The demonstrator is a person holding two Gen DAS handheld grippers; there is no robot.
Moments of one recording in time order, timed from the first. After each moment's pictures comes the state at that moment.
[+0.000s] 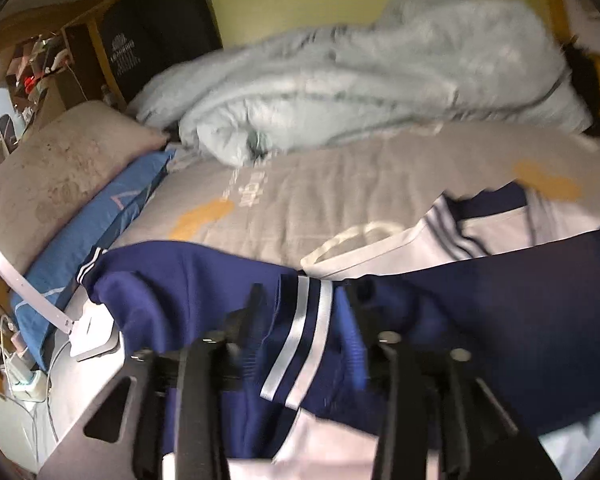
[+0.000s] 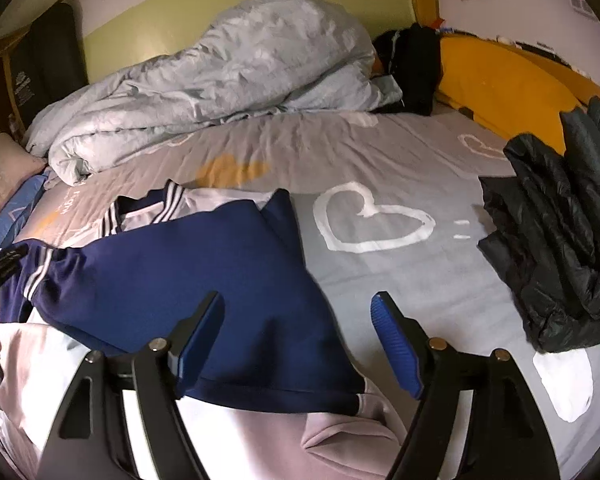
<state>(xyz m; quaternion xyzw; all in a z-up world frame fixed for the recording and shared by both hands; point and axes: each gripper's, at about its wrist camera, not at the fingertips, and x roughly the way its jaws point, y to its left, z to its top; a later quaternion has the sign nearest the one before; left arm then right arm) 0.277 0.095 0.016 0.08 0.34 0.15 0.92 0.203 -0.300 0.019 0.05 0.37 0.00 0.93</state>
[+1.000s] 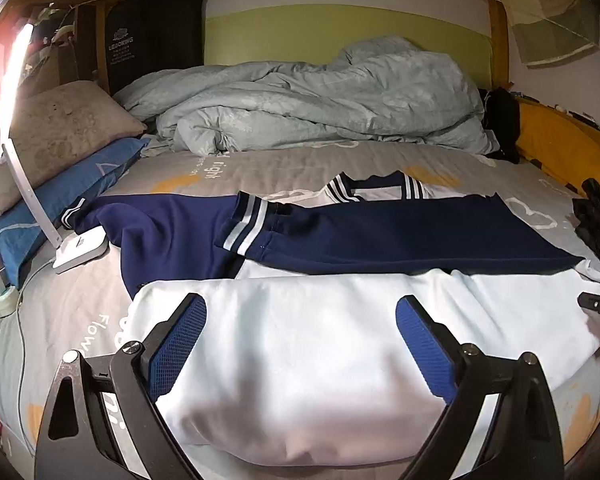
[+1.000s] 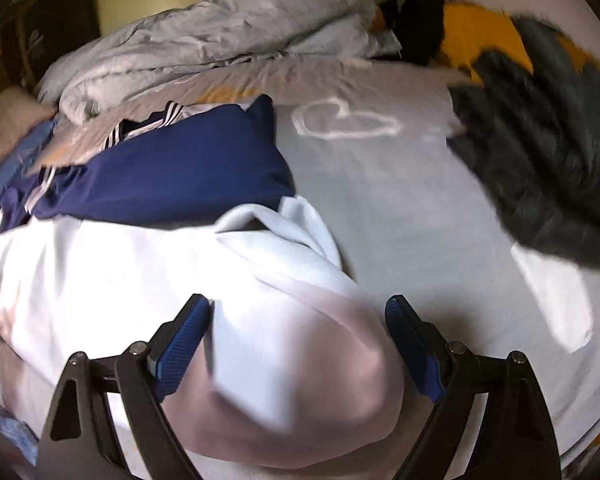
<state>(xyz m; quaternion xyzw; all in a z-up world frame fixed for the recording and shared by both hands) 0.087 0.059 0.022 0.00 0.30 0.05 0.95 0.139 -0.346 -0.035 0.05 0.45 0.03 0.89</state>
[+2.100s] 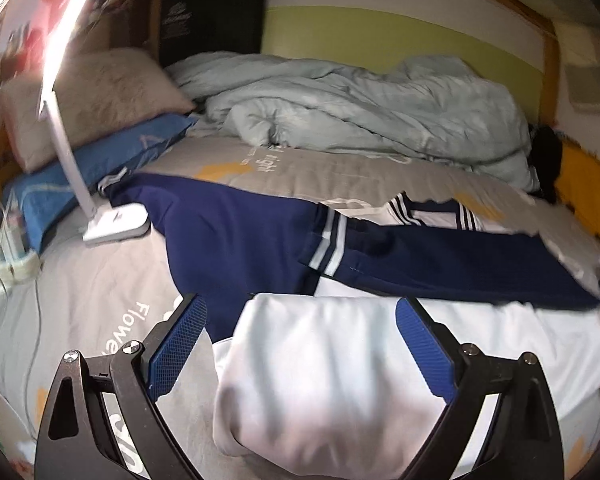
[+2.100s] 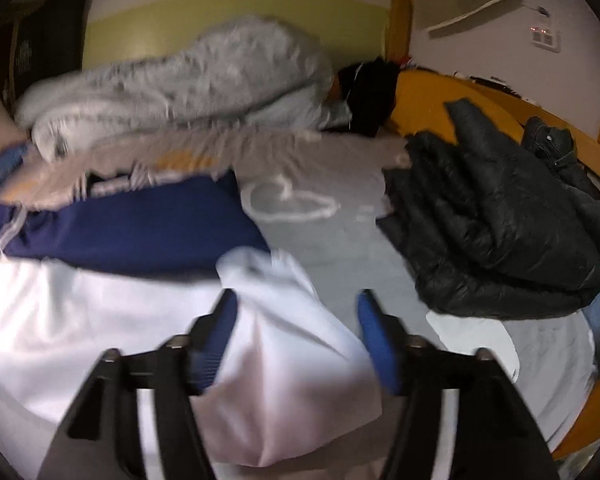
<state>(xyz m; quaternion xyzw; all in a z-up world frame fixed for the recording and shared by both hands) 0.092 0.132 0.030 -0.08 0.30 0.11 0.94 0.113 -0.345 0.012 -0.01 0.32 -0.06 0.95</state>
